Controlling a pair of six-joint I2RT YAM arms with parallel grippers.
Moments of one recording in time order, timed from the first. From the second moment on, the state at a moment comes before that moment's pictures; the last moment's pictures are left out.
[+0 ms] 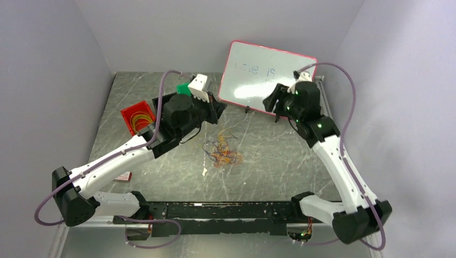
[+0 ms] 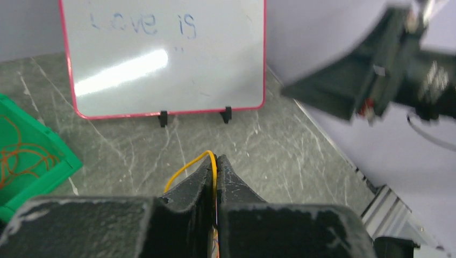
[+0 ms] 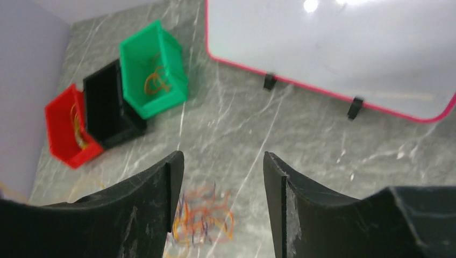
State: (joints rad) left arm -0.90 1.23 1.13 0.00 -0.18 -0.37; right arm 0.33 1.15 1.22 -0.49 0.04 0.43
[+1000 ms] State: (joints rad) left arm -0.86 1.30 1.37 -0.18 -0.02 -0.31; right arm 0.62 1.17 0.72 0.17 -0.32 0.27
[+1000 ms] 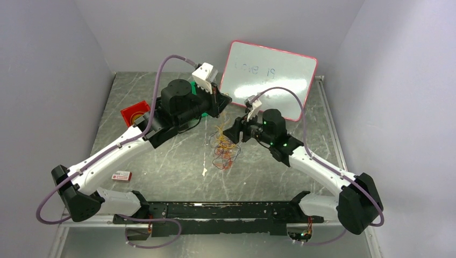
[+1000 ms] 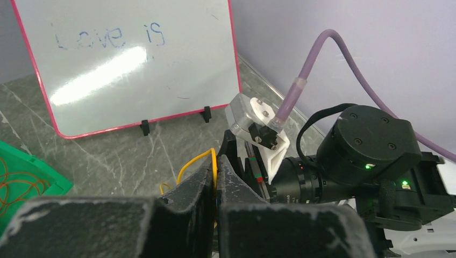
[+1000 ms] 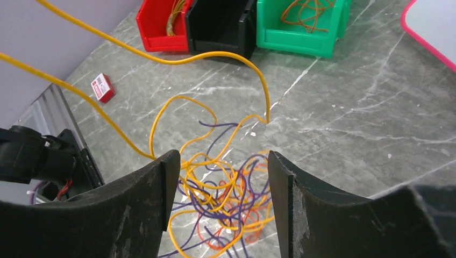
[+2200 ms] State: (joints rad) left arm -0.86 1.29 1.48 -0.21 -0.08 -0.34; right arm 0.72 0.94 0.64 0.05 -0.05 0.51
